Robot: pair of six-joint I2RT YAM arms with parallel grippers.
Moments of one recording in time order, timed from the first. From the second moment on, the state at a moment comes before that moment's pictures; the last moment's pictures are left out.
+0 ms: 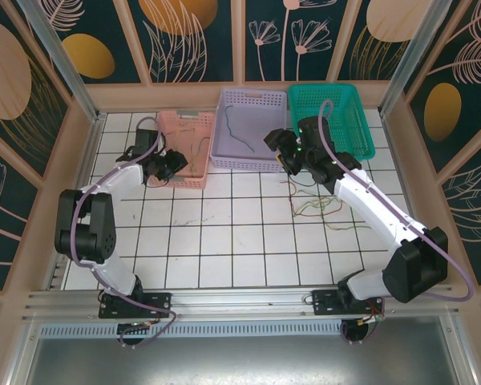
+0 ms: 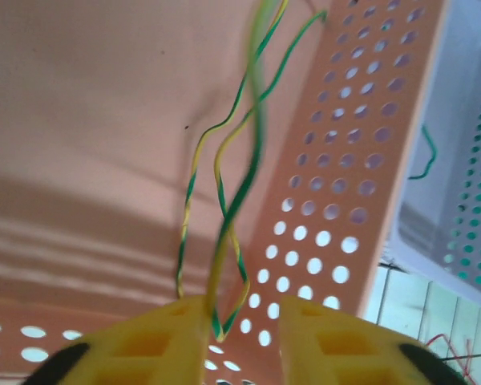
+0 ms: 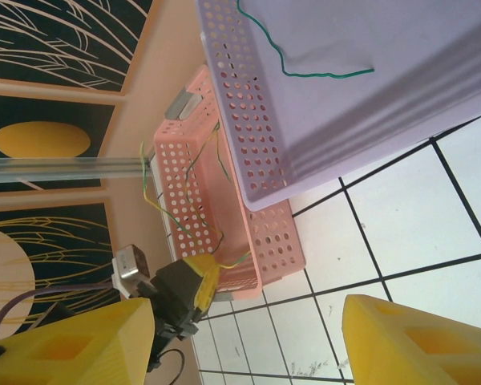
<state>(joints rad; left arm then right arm) -0.13 1.72 1.12 -0.30 0.35 -0.72 0.49 1.38 1.21 -0.40 -0.18 1.19</state>
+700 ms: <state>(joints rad) -0.14 1.71 1.40 -0.51 0.24 -0.63 0.43 1.30 1.16 -0.49 -0.12 1.13</state>
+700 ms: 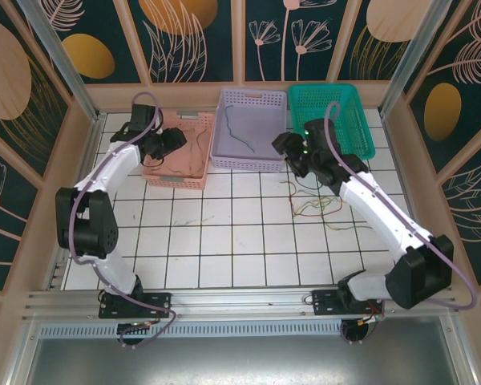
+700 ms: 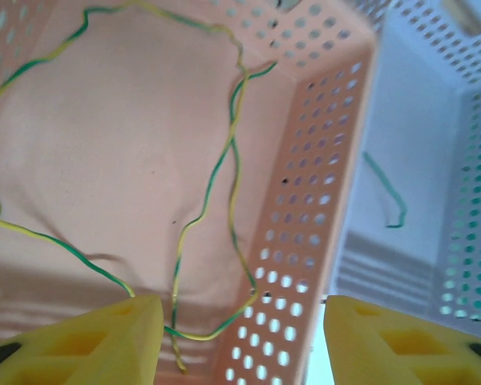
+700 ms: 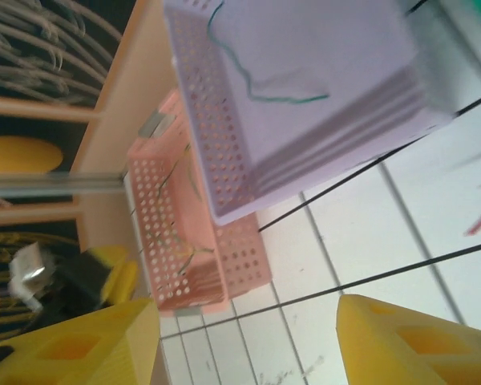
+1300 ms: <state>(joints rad) -0.72 1.73 1.17 -0.11 0.40 -0.93 -0.08 1.07 0.51 -0.58 -0.24 1.19</state>
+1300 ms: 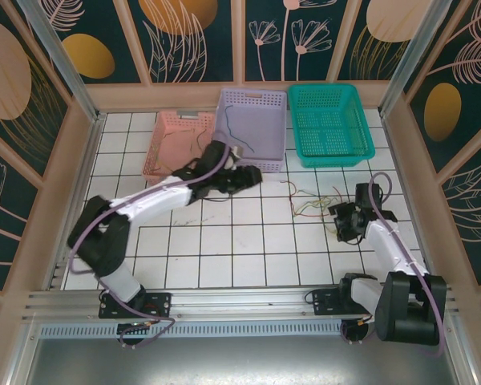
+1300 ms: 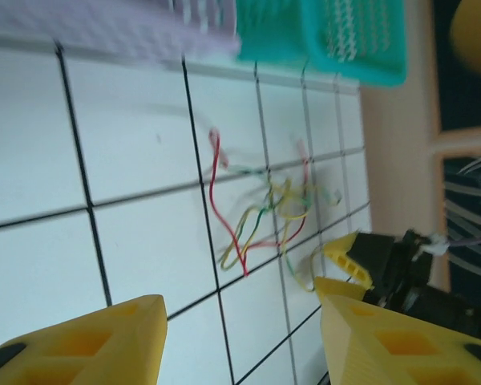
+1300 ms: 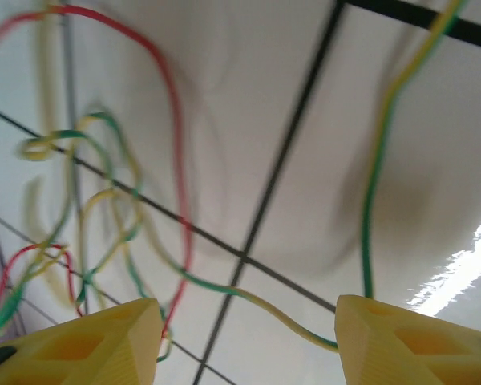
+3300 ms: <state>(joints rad) -0.97 2.07 1.33 -0.26 0.01 -0.85 -0.06 0.87 0.88 -0.71 -0.09 1.07</state>
